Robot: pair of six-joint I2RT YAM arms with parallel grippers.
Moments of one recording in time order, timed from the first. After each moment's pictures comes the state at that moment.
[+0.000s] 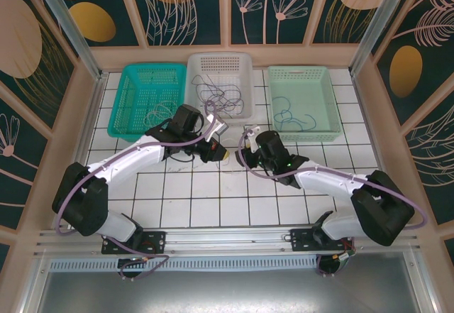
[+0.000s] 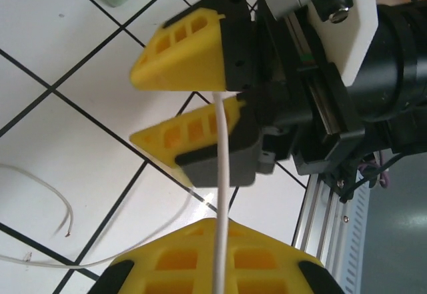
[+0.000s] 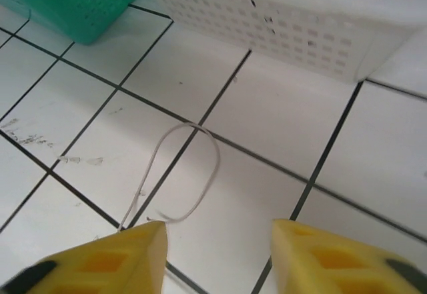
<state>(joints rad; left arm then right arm) -0.61 1.48 1.01 -0.37 0.73 -0.10 0.76 1.33 0.62 0.10 0.00 0.22</state>
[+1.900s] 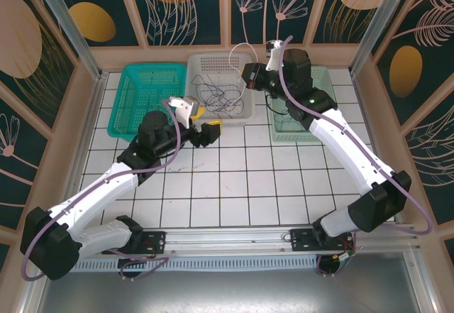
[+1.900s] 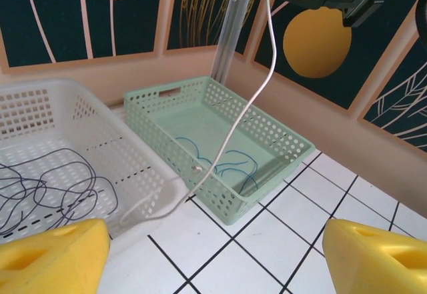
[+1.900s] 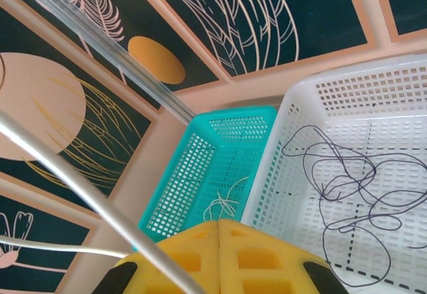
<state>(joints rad) -0.61 1.12 0.80 0.17 0.27 -0.24 0.53 1.46 1.51 -0.31 -0.21 0.61</state>
